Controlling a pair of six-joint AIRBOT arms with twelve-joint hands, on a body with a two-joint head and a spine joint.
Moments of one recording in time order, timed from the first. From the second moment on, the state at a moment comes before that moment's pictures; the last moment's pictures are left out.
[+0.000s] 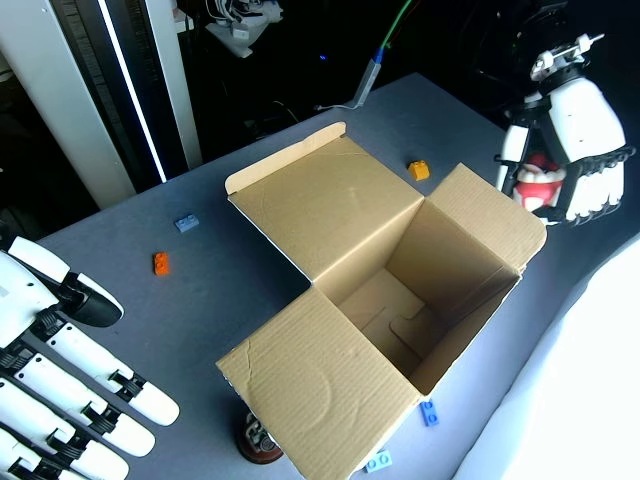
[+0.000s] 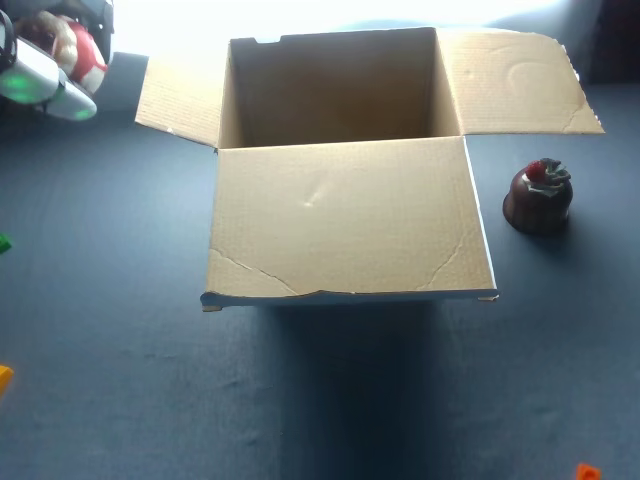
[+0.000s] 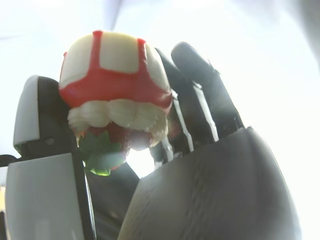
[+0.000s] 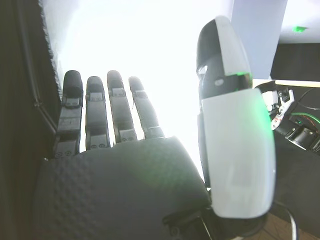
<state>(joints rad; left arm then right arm) 0.09 -0.97 1.47 1.71 -0.08 -0.83 -0.47 -0.53 0.72 0.66 0.52 -1.43</state>
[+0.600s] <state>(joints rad) -0.06 -0.97 1.47 1.74 -0.13 -0.83 -0.47 -0.53 0.72 0.65 0.52 -1.43</state>
